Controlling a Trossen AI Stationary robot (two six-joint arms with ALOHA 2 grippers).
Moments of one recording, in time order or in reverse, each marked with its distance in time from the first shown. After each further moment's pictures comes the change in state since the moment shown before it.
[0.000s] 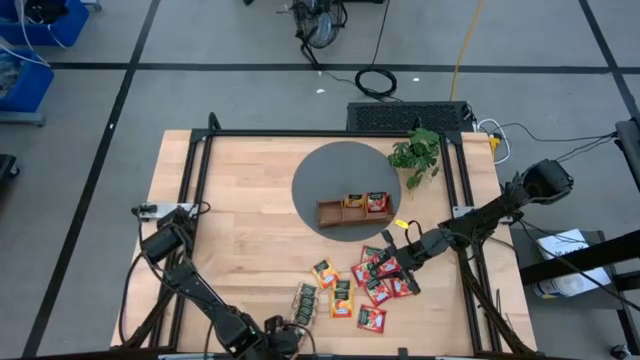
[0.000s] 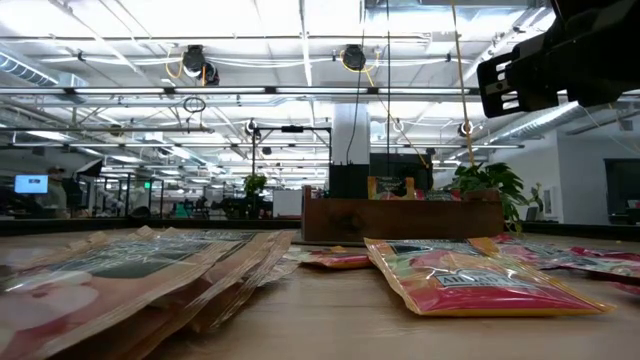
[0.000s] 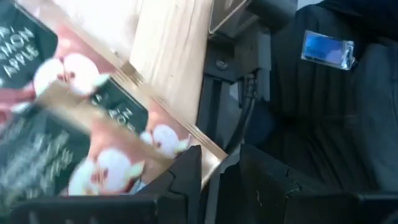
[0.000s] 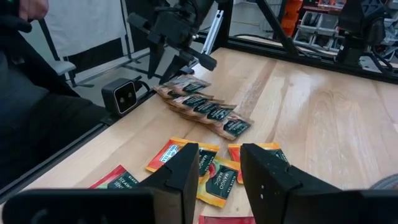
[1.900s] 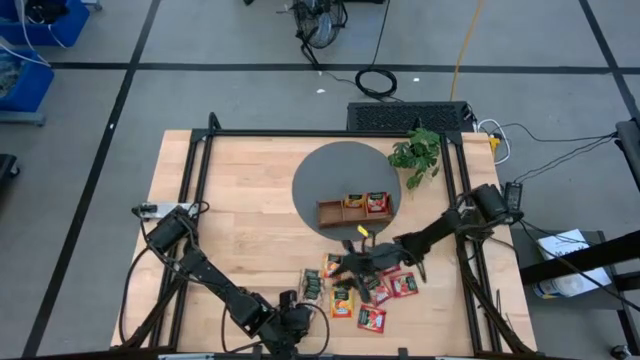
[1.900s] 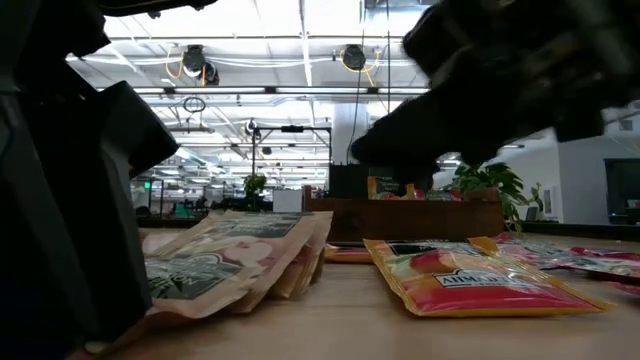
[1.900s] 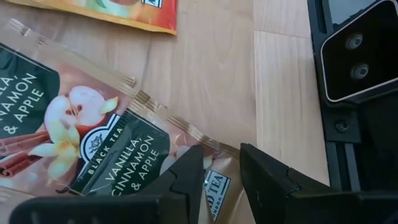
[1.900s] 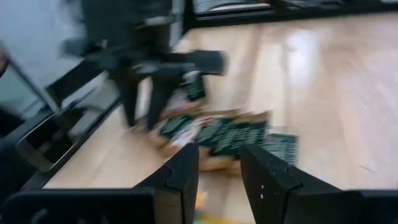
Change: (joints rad) left arm 0.126 -0.004 -0.127 -0.015 -0.062 0.252; right arm -0.101 0.613 0.380 0.177 -0.007 0.266
